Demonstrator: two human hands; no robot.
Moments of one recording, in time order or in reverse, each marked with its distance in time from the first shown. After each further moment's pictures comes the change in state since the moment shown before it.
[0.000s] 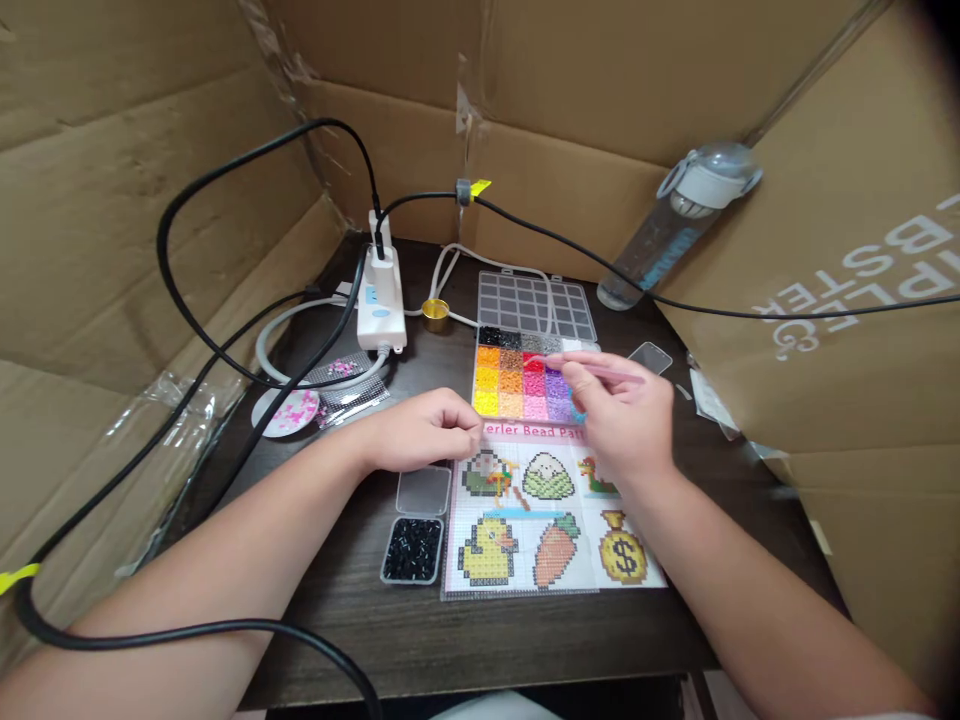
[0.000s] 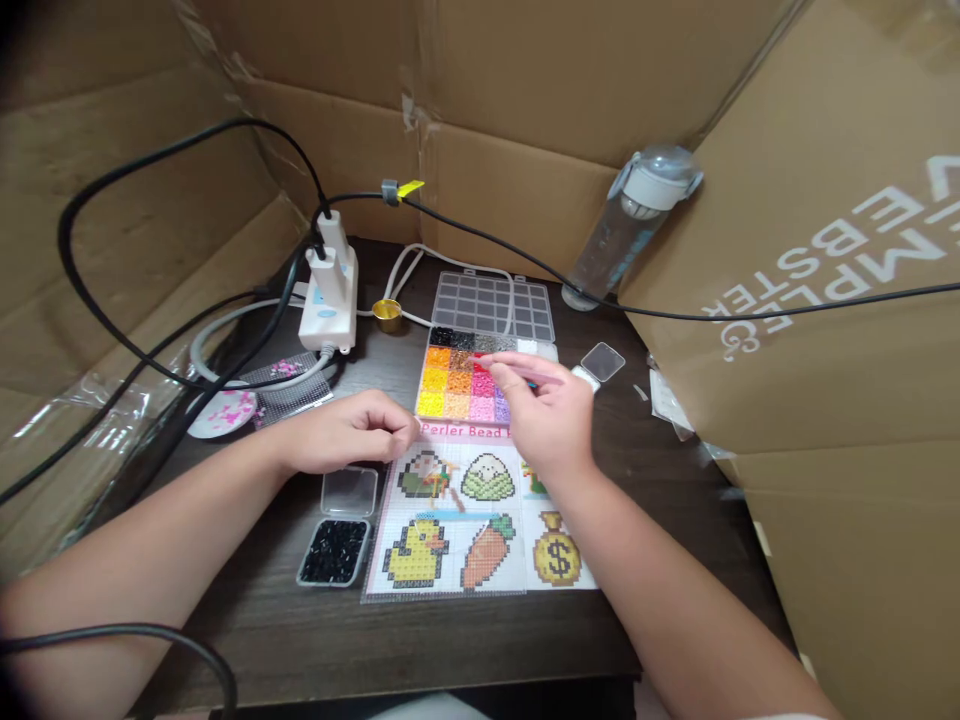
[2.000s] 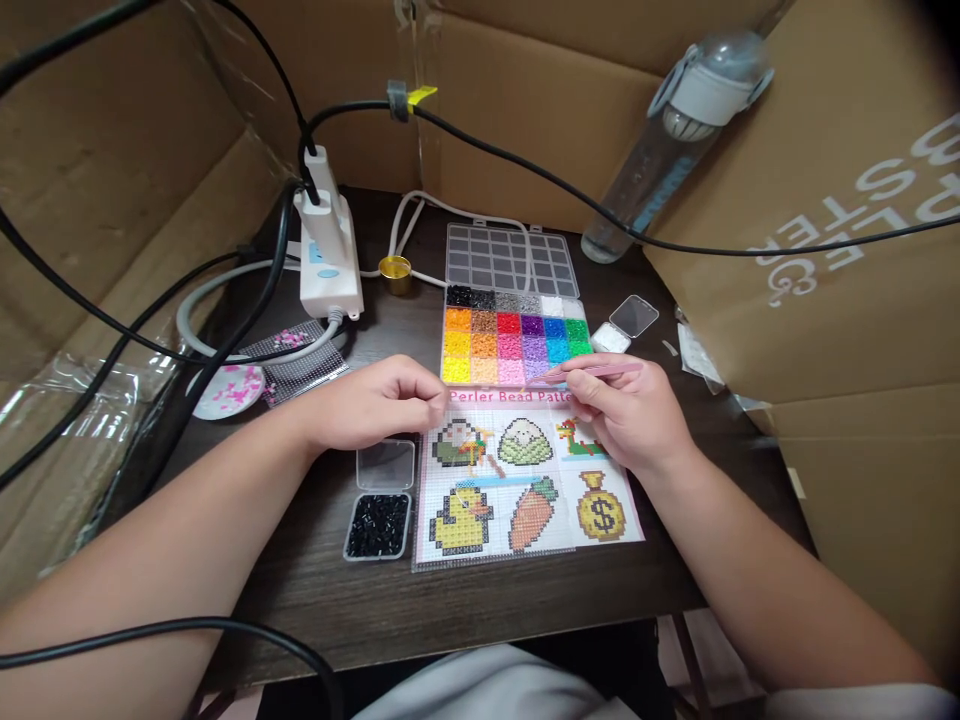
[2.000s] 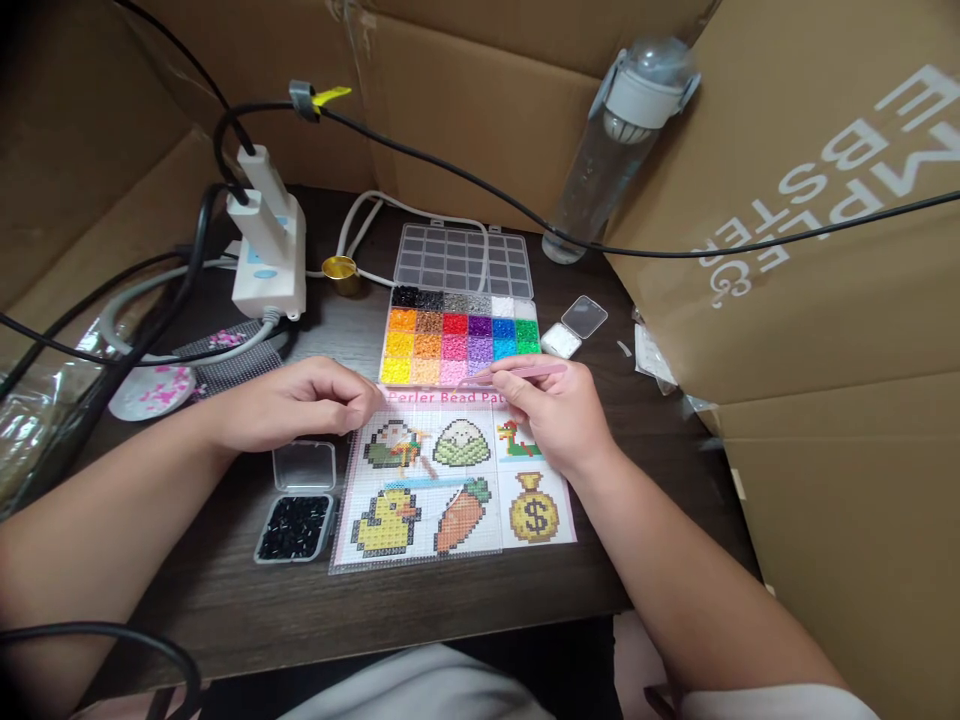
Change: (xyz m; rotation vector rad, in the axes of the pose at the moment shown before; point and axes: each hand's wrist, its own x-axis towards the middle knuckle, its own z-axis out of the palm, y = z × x) left_hand 0.003 0.007 -0.002 0.091 0.004 0.009; right_hand -0.014 0.031 -0.051 0.283 -0.273 0.341
